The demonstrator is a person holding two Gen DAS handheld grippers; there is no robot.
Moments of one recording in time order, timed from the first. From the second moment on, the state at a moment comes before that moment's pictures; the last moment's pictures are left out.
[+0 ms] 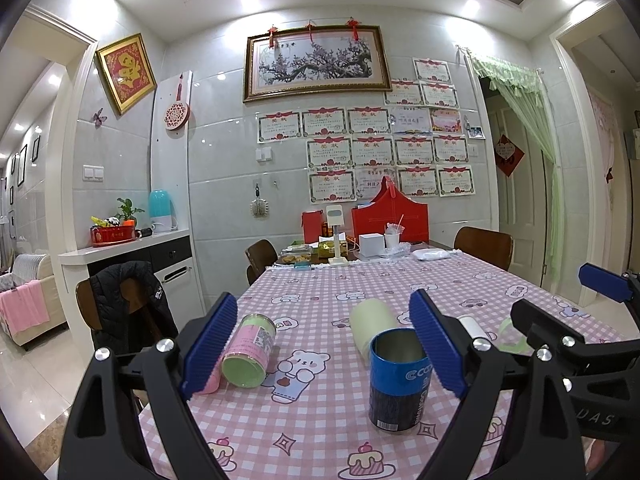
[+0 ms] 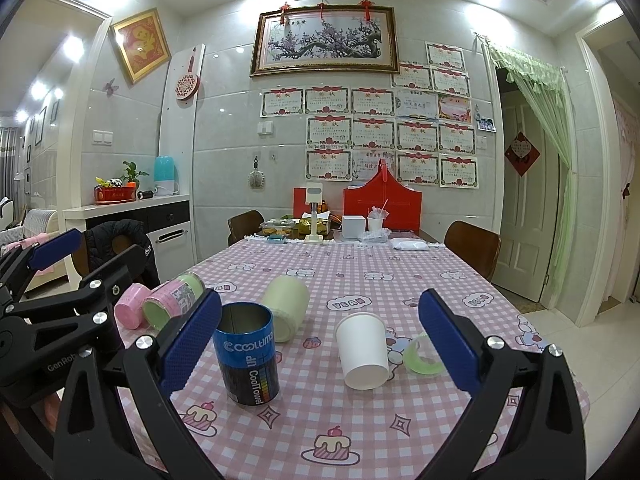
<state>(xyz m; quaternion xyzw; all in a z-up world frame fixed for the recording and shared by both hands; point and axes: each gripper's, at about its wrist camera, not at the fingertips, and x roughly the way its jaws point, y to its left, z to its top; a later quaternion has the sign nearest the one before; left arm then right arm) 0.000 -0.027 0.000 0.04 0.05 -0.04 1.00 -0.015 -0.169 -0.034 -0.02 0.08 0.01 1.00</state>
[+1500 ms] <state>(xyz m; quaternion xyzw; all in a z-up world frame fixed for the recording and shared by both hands) 0.000 -0.026 -0.003 0.04 0.05 -0.04 1.00 -0.015 -0.169 -0.039 -0.02 0.08 0.01 1.00</state>
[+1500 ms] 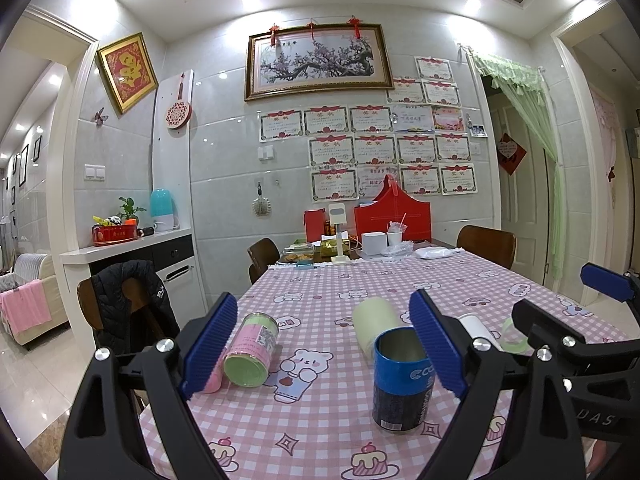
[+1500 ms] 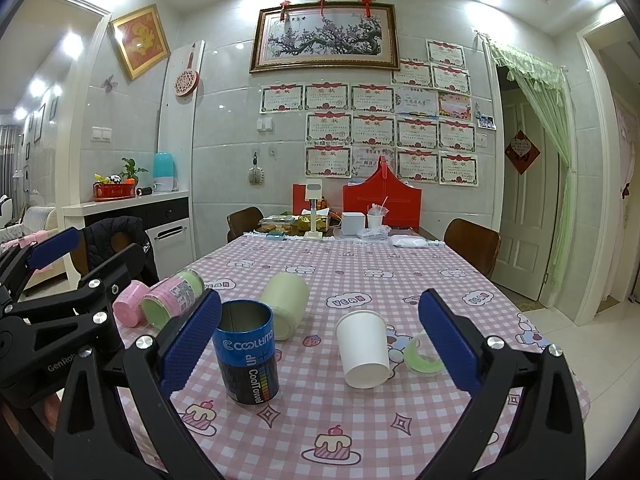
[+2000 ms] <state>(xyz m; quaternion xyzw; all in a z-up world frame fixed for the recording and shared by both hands) 0.001 -0.023 -0.006 0.05 0.05 -0.04 1.00 -0.012 -0.169 -0.042 -0.02 0.09 0.01 1.00</state>
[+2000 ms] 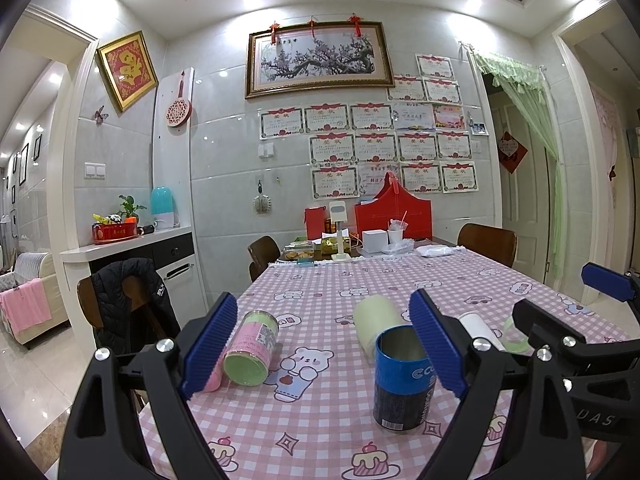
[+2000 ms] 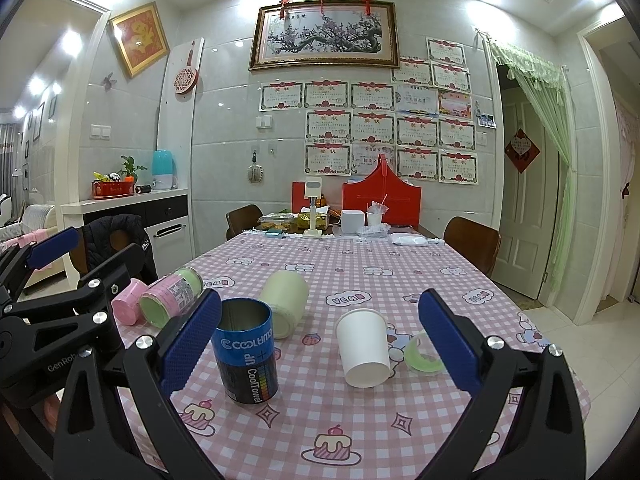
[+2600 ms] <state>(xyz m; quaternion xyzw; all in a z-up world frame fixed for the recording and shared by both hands) 0.005 -0.022 -0.012 0.05 0.06 -0.04 1.00 -0.008 -0.171 -0.048 -0.02 0.09 0.01 1.00</state>
